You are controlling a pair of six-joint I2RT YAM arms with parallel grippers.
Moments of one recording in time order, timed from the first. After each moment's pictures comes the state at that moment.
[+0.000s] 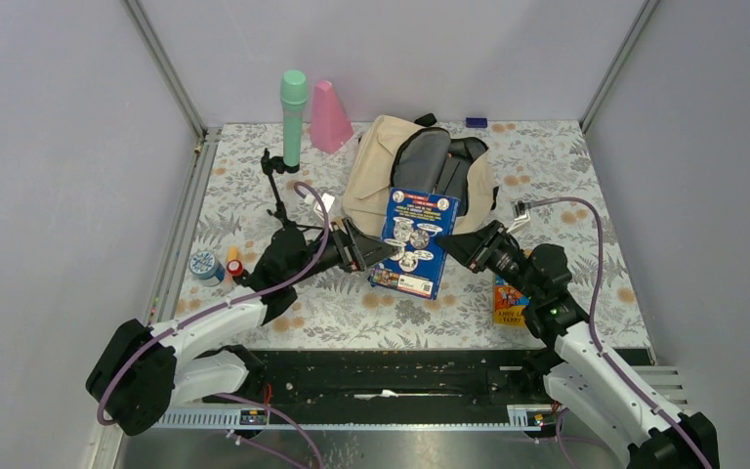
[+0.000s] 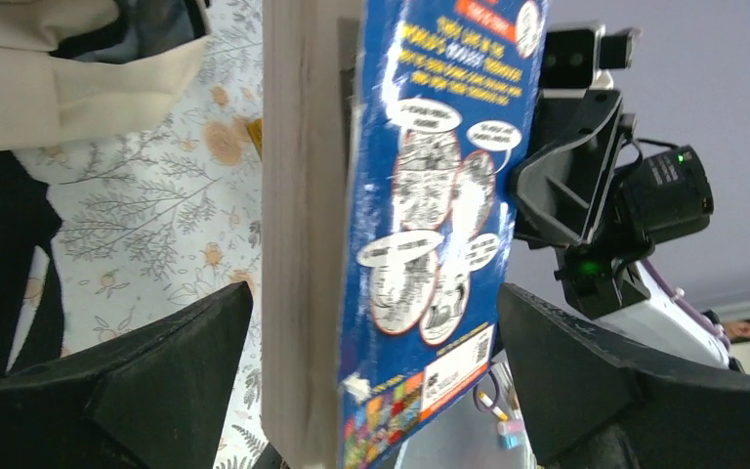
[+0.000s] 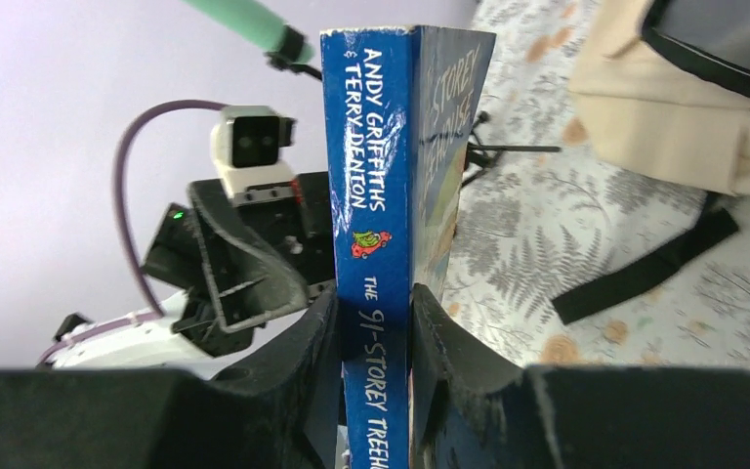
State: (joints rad) left arm -0.66 1.11 0.49 0.56 0.40 -0.97; right arm 0.43 0.70 0.37 0.34 -0.37 1.05
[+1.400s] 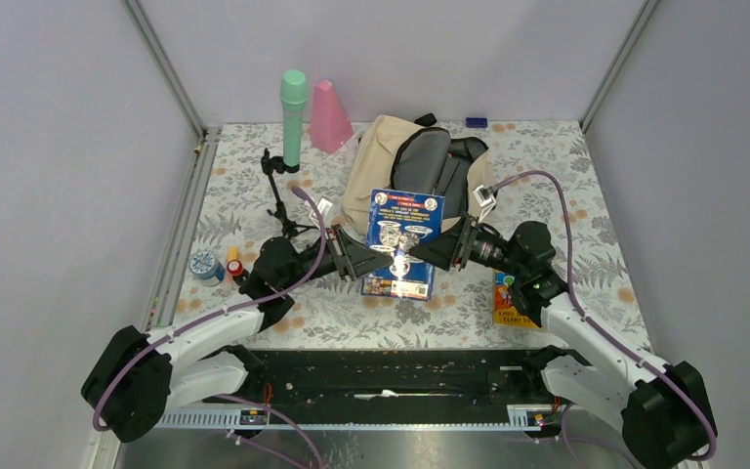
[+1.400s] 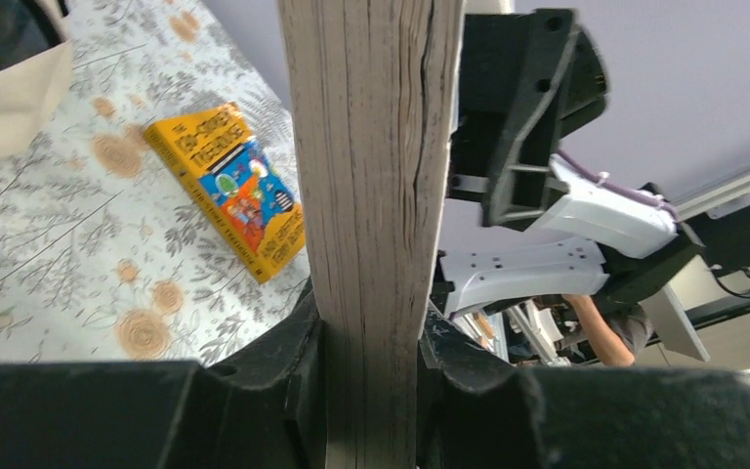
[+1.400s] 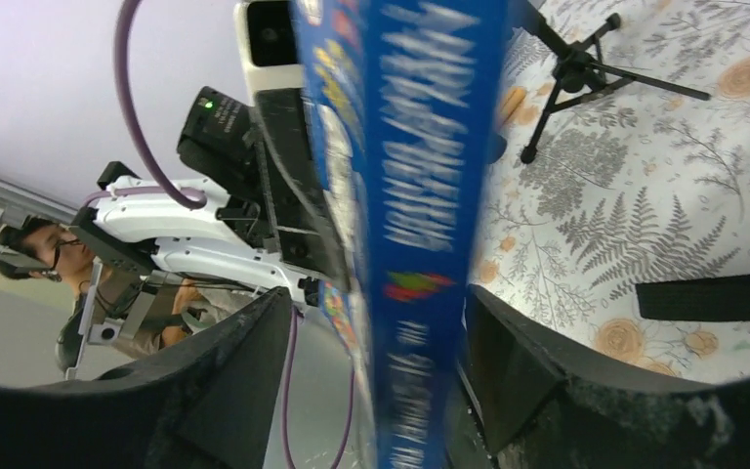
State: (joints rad) left arm -0.66 1.06 0.43 0.80 0.57 -1.01; right arm 0.46 0.94 0.49 0.52 -0.71 0.96
